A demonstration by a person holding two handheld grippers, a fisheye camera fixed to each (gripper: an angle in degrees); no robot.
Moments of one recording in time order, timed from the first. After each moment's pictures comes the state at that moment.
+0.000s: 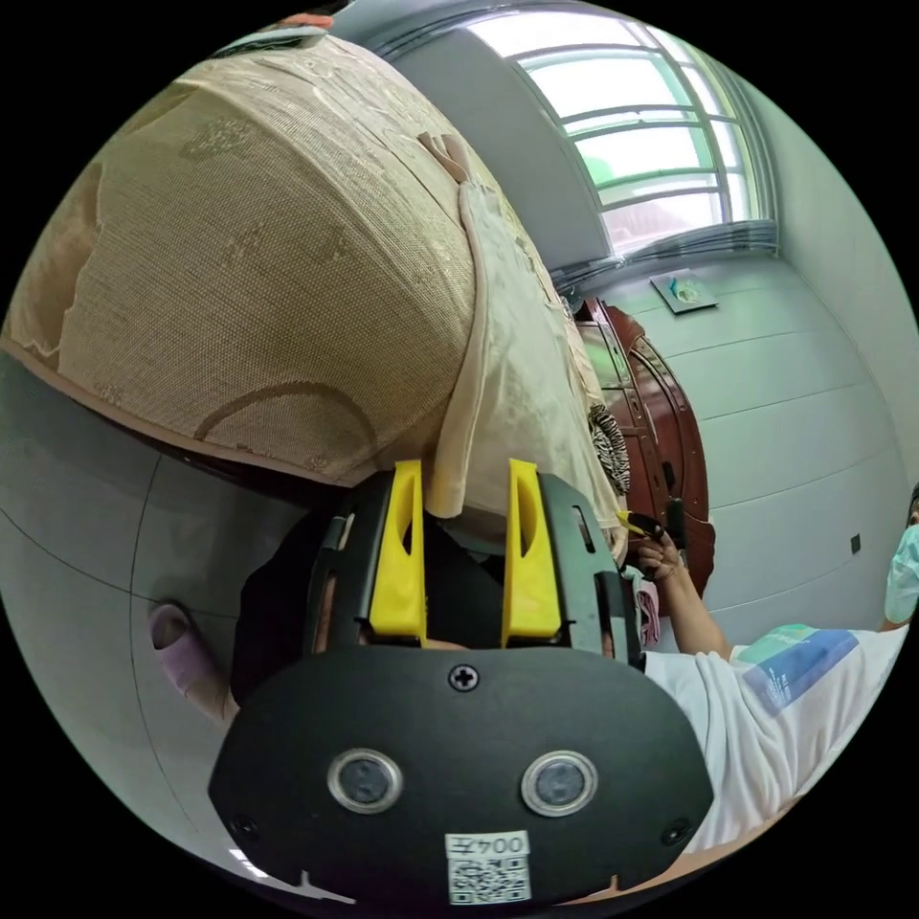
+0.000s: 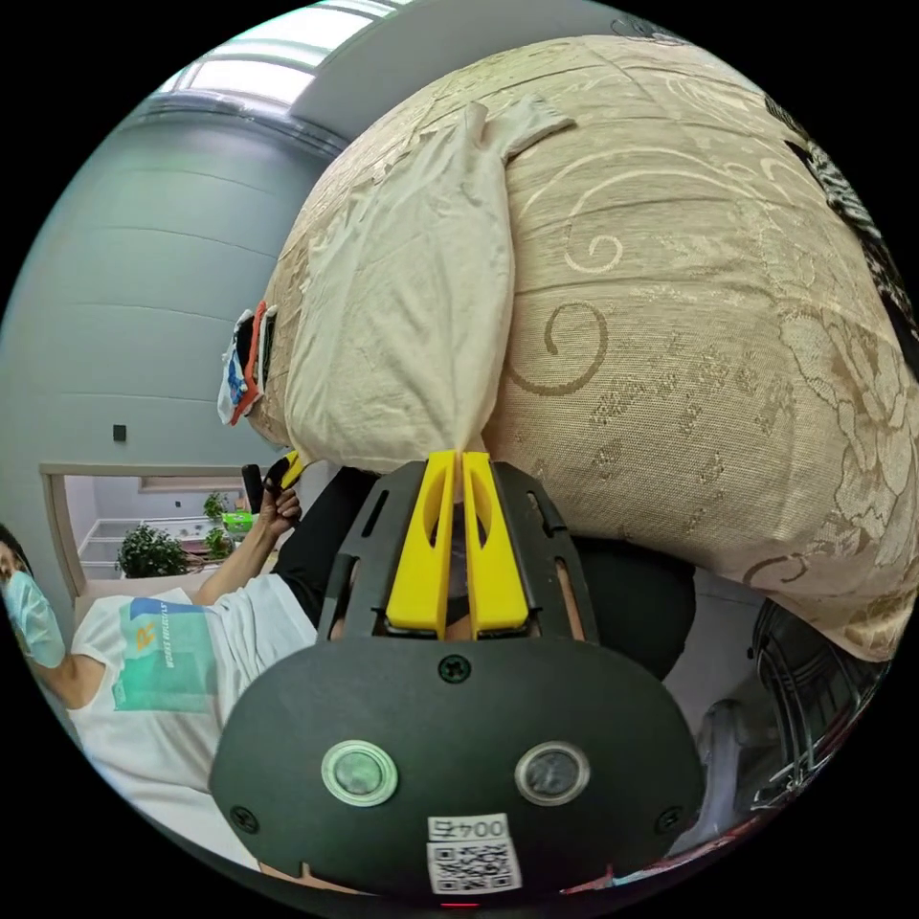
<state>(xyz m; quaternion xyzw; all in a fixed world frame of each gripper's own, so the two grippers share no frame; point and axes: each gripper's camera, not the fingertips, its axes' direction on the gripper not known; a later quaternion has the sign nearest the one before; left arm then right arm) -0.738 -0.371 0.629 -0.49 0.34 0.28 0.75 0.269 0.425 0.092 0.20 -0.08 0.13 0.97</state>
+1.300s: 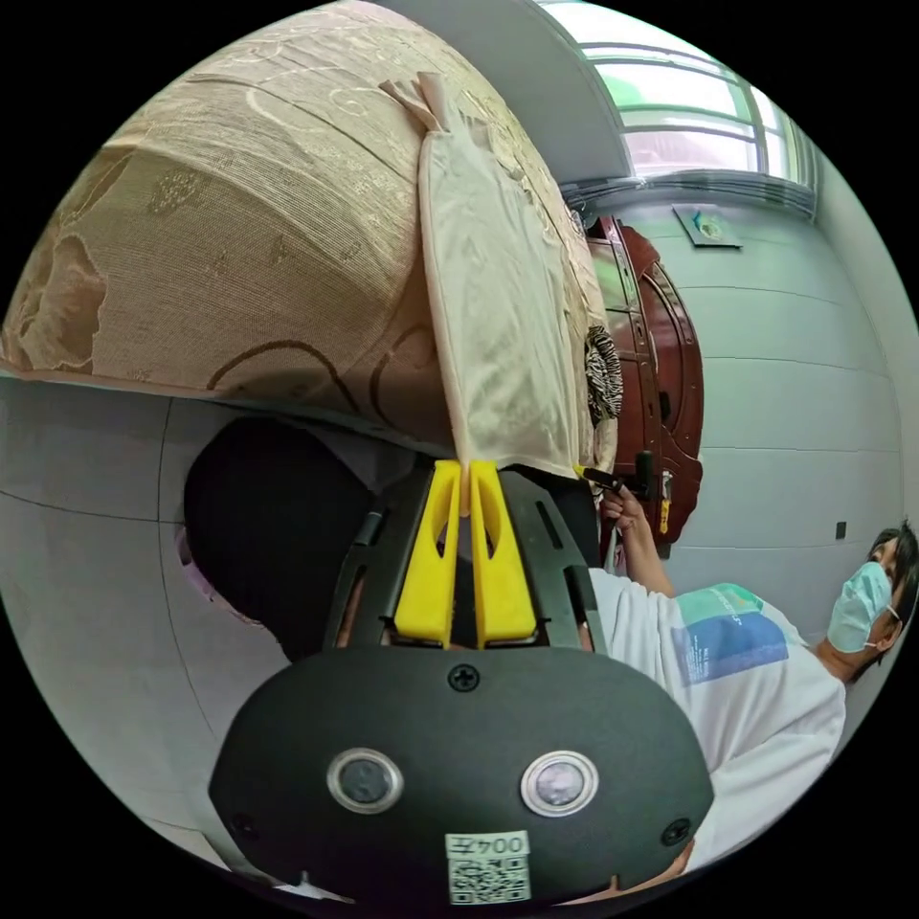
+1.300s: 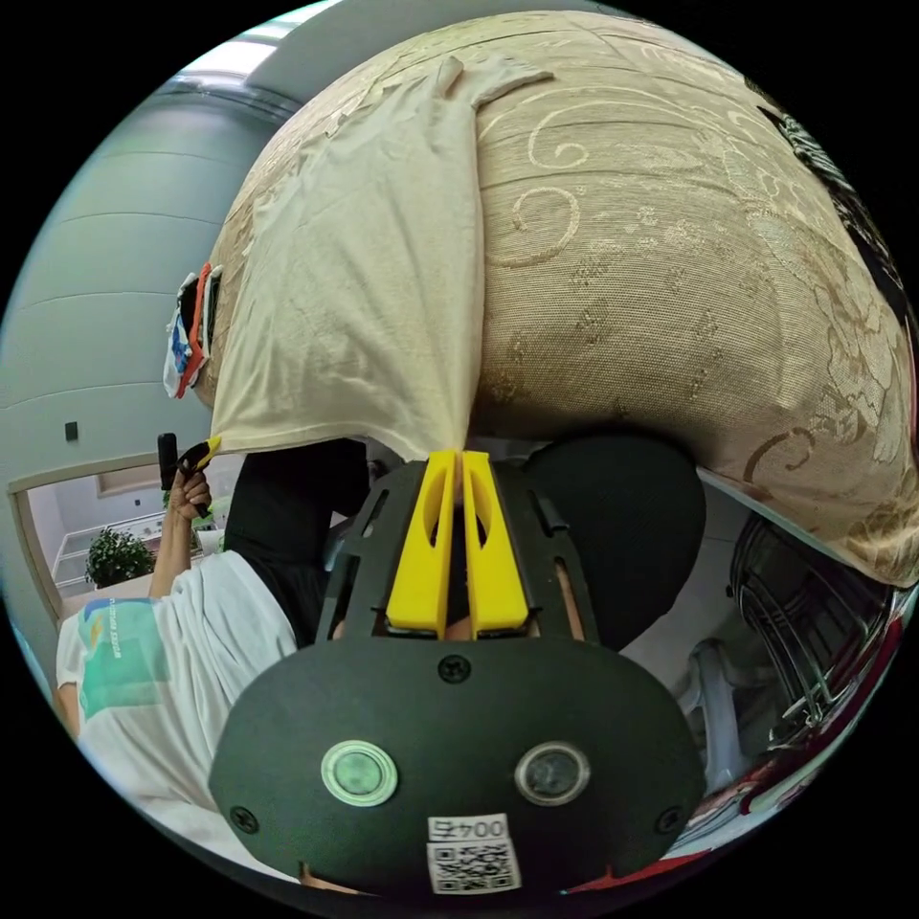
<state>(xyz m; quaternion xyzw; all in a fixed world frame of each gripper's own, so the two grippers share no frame) -0.617 -0.421 0.703 -0.60 0.28 0.33 0.67 0.162 0.436 0.203 0.13 -0.01 0.16 0.98</state>
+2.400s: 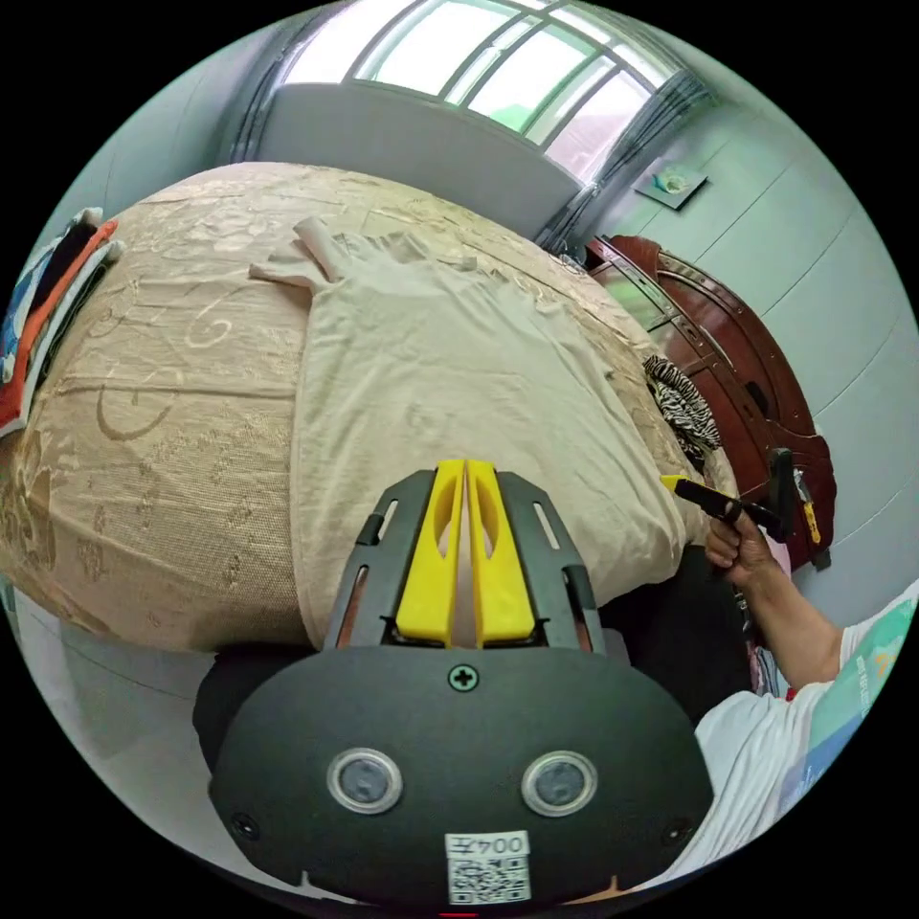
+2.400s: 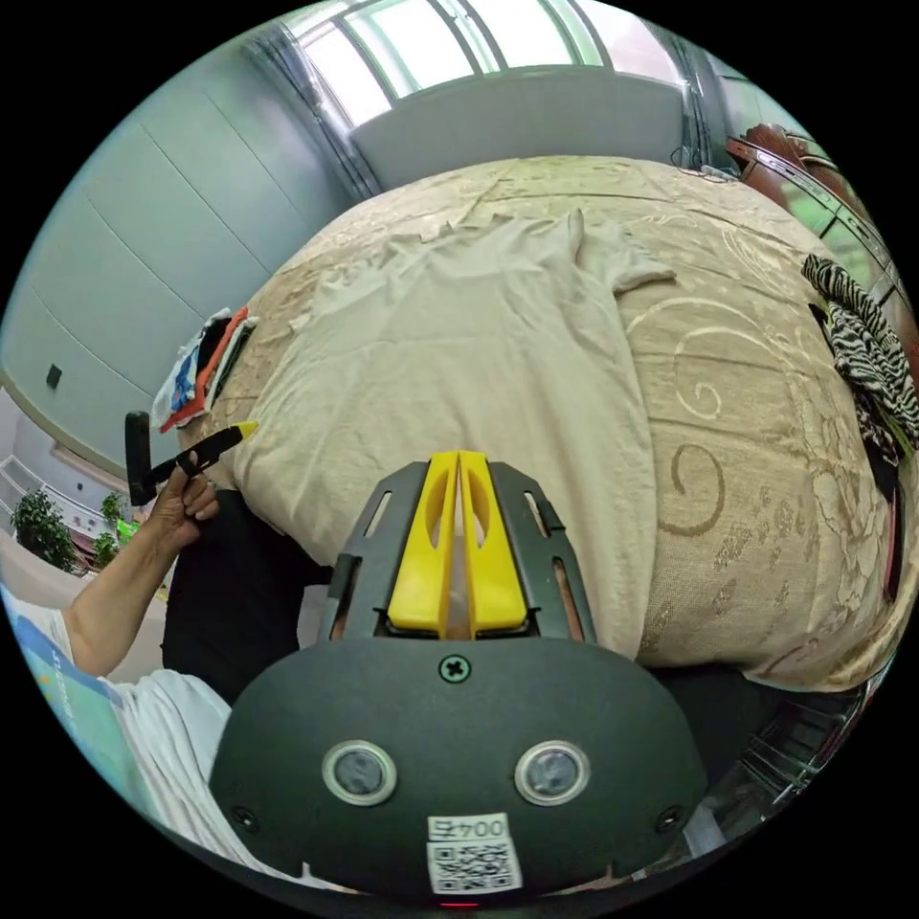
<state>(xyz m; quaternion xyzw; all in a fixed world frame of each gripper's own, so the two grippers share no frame) -0.344 -0.281 0.629 -0.34 0.29 0.50 0.74 -0.073 0.311 0.261 0.35 0.11 0.05 0.93</state>
